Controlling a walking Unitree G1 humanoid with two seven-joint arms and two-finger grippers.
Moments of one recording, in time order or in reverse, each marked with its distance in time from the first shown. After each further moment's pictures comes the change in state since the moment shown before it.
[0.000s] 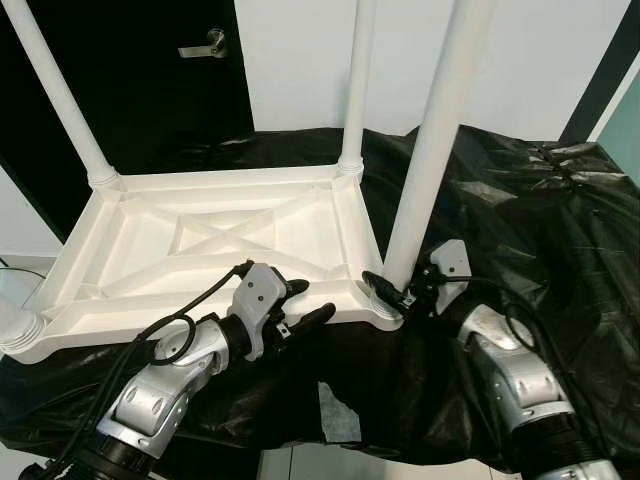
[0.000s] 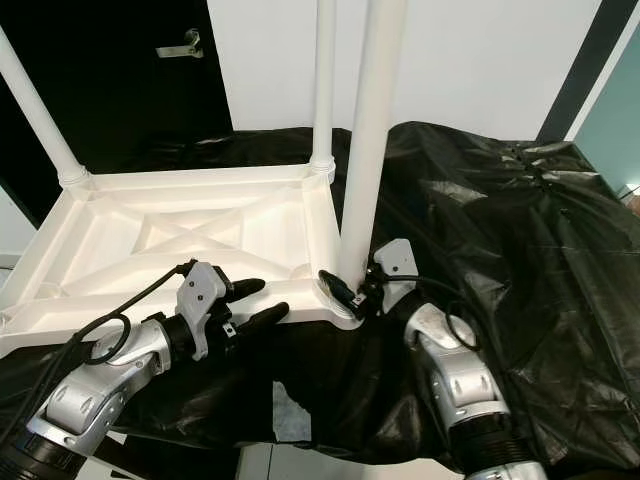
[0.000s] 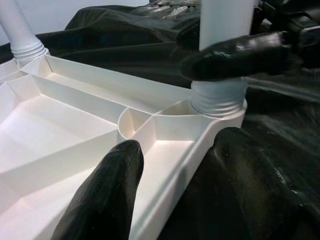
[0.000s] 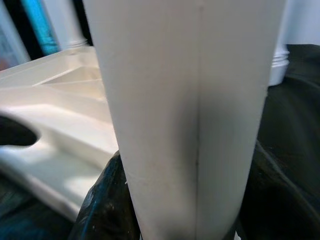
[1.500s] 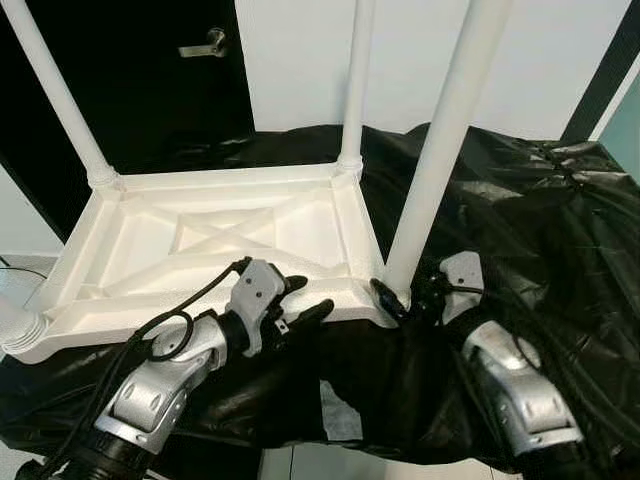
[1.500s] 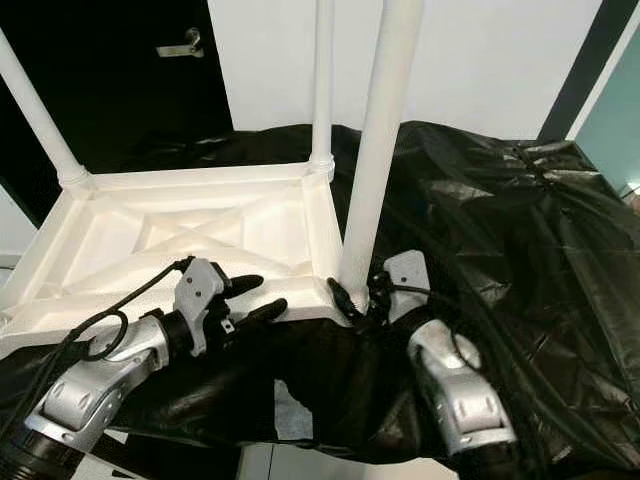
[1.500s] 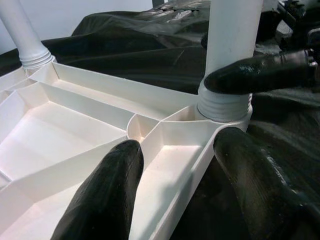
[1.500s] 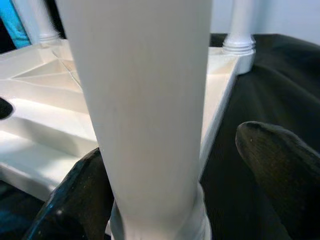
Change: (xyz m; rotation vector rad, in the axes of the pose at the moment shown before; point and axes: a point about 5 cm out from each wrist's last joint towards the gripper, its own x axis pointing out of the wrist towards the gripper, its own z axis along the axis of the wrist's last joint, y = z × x) left arm 0.001 0.005 0.006 0.021 -0.012 0.006; right arm -0.017 -0.007 -0.001 -0.013 0.035 -0.021
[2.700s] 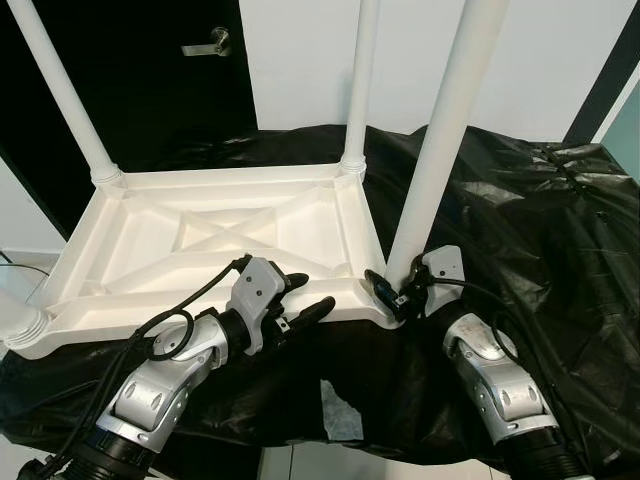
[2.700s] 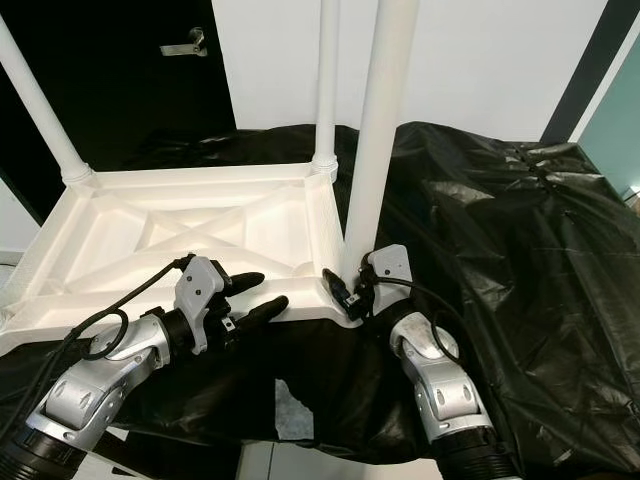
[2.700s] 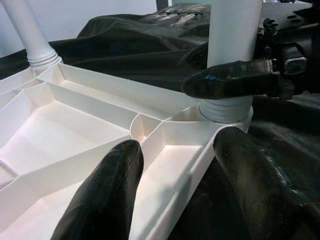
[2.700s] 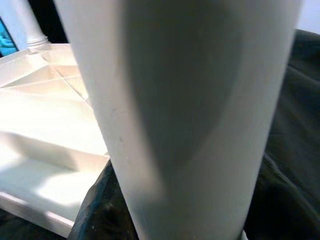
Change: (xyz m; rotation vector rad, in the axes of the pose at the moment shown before) left arm 0.000 0.000 0.001 -0.001 -0.011 0.002; right arm 0.016 0.013 -0.004 0.050 0.016 -0.142
